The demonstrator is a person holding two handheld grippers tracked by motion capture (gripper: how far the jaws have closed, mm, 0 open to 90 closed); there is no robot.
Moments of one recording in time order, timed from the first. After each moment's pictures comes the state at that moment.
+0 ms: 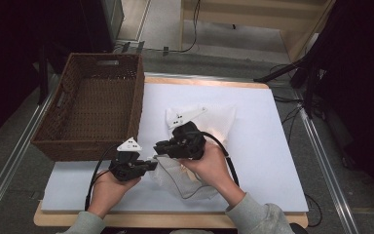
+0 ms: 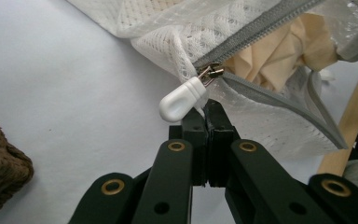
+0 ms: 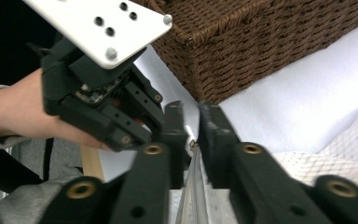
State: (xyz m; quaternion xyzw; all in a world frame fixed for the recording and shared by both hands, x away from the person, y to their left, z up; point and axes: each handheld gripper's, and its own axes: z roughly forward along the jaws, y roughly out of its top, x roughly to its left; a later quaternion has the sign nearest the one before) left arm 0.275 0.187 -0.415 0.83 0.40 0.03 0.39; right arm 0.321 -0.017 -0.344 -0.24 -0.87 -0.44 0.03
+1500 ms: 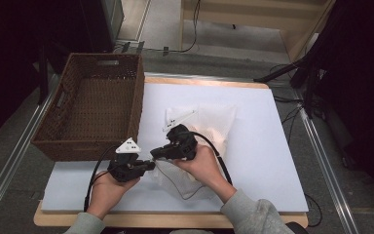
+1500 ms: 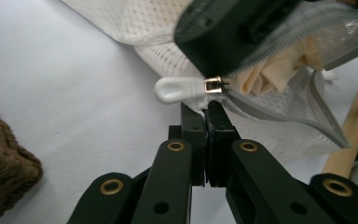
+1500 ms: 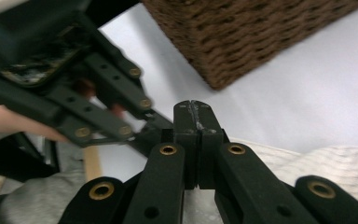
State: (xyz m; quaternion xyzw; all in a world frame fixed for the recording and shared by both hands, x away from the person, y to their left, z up) left arm 0.273 0.190 -0.414 0.83 0.40 0.05 0.39; right arm 0.341 -0.003 -0.388 -0.24 -0.87 -0.42 0.11
